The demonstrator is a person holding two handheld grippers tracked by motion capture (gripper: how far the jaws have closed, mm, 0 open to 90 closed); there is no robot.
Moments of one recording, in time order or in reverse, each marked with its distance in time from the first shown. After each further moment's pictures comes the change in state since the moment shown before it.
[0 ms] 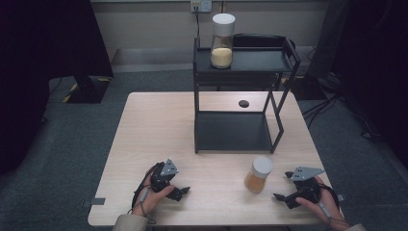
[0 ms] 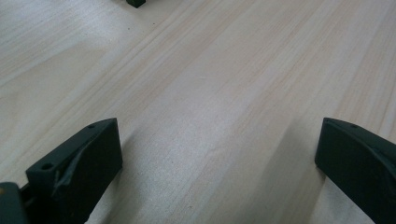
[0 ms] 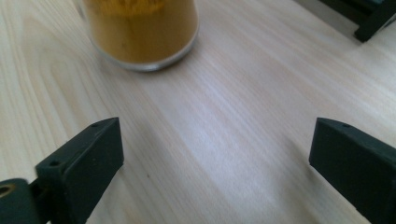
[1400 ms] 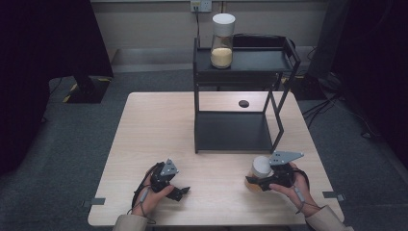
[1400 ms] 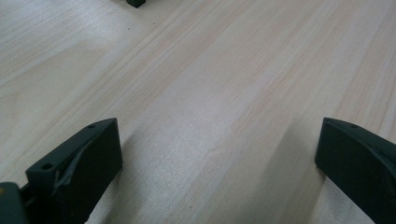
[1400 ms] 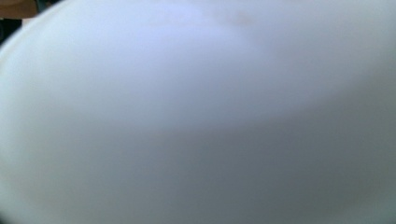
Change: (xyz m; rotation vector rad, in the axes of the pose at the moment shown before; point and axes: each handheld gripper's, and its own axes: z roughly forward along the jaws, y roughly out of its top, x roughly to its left) left arm 0.000 0.000 0.000 0.000 0.000 0.000; right arm -0.002 0.048 0.041 -0.225 0.171 0.012
